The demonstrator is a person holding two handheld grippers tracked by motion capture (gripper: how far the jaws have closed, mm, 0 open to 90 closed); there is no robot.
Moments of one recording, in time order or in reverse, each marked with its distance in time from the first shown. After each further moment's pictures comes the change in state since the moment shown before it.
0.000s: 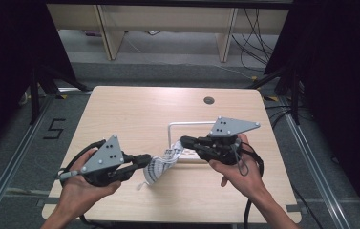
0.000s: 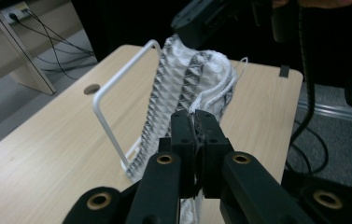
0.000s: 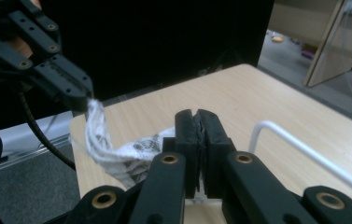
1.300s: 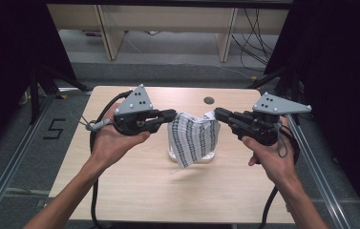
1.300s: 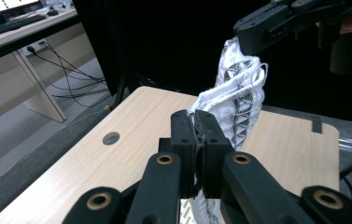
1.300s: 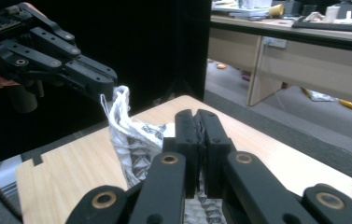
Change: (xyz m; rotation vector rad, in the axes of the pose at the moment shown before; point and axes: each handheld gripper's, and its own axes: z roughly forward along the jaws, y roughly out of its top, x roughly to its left) left arm 0.050 0.073 0.059 -0.075 0.028 -0.004; right arm -0.042 0.023 -0.061 -0.130 -0.209 0.053
